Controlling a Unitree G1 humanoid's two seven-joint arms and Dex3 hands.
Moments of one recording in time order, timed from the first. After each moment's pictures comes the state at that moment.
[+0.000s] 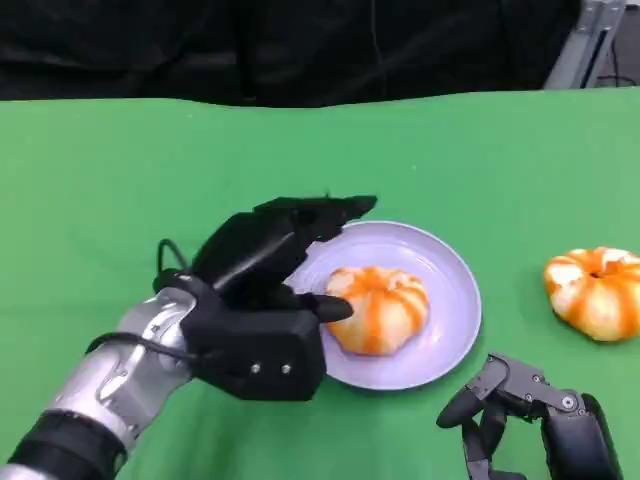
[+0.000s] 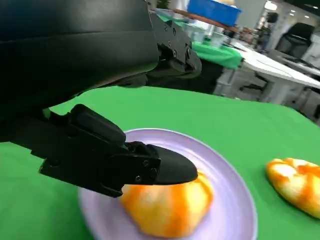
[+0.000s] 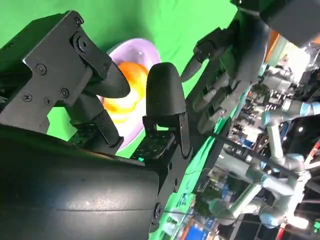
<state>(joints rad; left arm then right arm) -0.54 0.22 -0.42 0.55 0.56 -0.45 0.05 0.32 0.02 0.16 -0.05 -0.36 -0.56 -0.21</state>
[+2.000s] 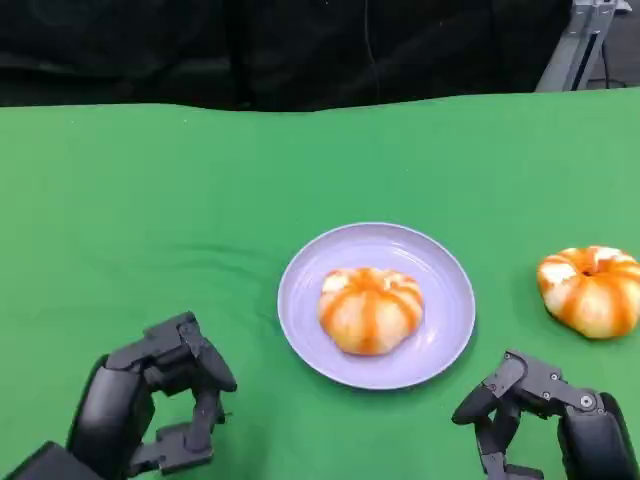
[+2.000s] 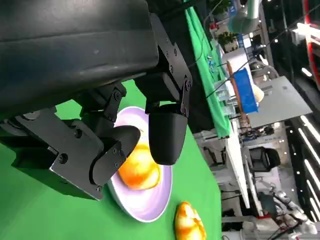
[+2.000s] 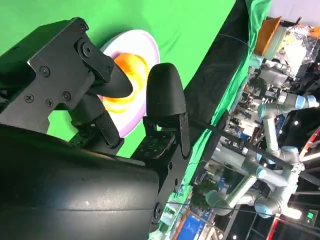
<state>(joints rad) 0.15 0.08 -0.04 0.12 -0.06 -0.53 -0.17 0.32 0.01 0.13 -0.05 -0.33 -0.58 -0.19</state>
